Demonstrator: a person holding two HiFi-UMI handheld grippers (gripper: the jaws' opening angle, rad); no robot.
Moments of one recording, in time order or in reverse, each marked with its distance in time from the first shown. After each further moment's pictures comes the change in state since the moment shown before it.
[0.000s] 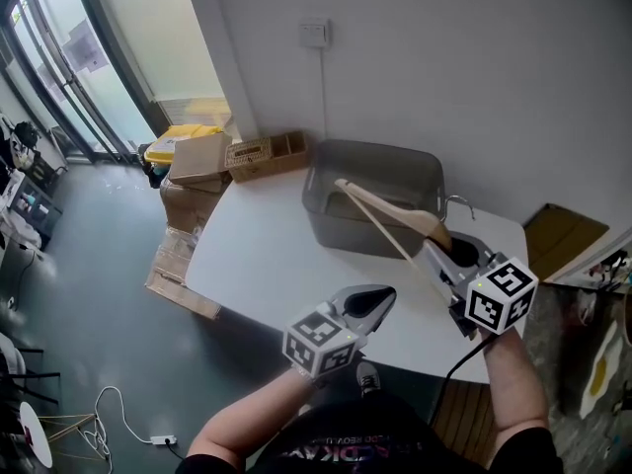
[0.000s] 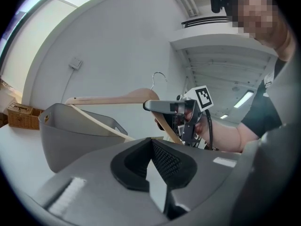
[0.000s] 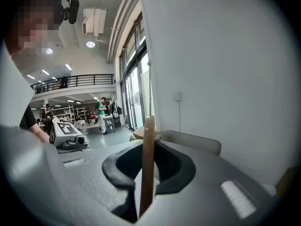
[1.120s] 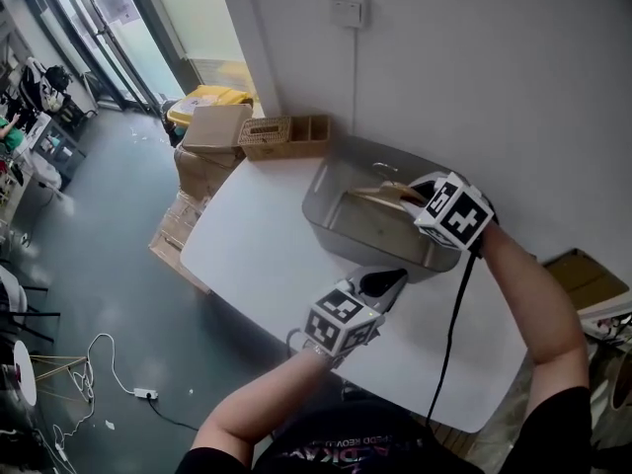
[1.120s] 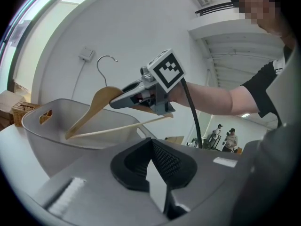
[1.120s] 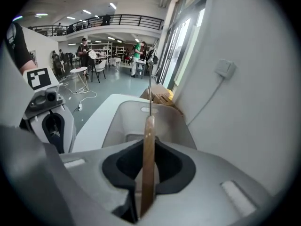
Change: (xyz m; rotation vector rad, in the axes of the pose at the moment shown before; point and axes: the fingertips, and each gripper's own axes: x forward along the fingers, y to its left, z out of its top) left arm 0.115 0.118 0.004 -0.039 0.051 0.223; right arm 0.202 -0.118 -0.026 -0.633 0.577 0.277
